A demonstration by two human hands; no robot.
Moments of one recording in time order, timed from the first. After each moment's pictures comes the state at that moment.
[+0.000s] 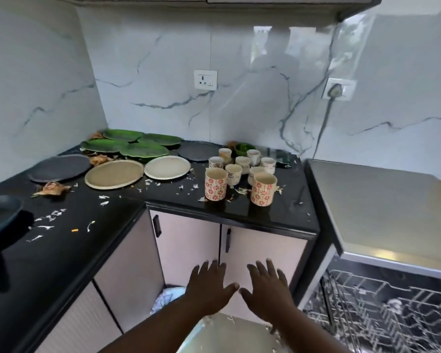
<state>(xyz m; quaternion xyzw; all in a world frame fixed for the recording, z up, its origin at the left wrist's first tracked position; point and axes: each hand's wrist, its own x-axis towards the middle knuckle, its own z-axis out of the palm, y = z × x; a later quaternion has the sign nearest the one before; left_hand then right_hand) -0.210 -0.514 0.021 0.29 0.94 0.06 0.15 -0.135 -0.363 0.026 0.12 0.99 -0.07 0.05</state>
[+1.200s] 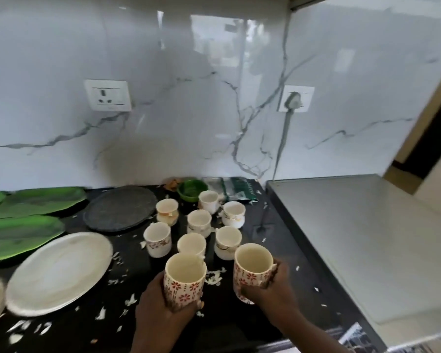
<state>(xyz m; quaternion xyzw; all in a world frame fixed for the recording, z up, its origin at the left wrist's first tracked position) -0.516 -0.426 0.043 0.20 0.82 0.52 0.11 -0.373 -0.228 0.059 0.38 0.71 -0.53 -0.24</state>
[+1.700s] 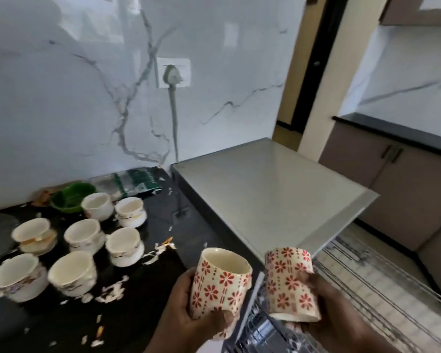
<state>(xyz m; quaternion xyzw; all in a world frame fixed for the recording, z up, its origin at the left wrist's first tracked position) -0.381 -0.315 0.096 0.39 0.58 0.56 0.45 -0.149 -0.207 0.121 0.43 0.36 -0.79 -0.22</state>
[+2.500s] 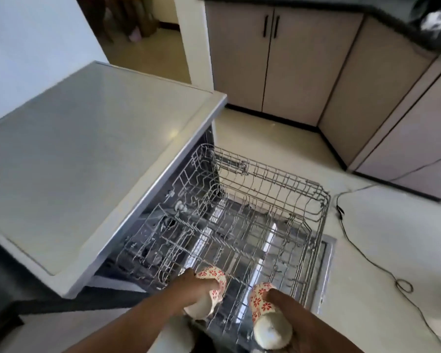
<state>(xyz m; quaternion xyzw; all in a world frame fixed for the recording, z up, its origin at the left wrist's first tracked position) -0.056 -0.097 -0.084 0.42 0.73 -0.11 0.53 0.179 -0.170 -0.097 0.59 -0.04 -0.77 -0.22</state>
